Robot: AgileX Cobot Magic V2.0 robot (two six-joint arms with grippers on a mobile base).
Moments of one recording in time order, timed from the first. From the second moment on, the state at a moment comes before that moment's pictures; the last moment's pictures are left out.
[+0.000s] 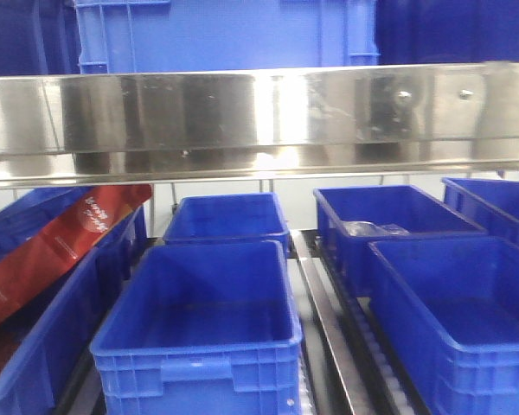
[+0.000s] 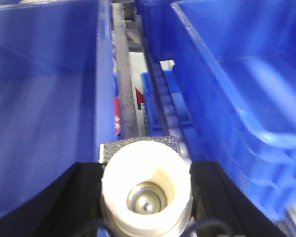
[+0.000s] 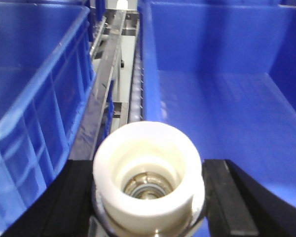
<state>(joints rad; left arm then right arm) 0.14 1.37 -1.68 -0.12 0.88 0.18 0.06 1.35 -1.56 0.09 0.72 -0.09</state>
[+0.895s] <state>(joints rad) 0.14 1.37 -1.68 -0.12 0.88 0.18 0.06 1.35 -1.56 0.09 0.72 -0.09</state>
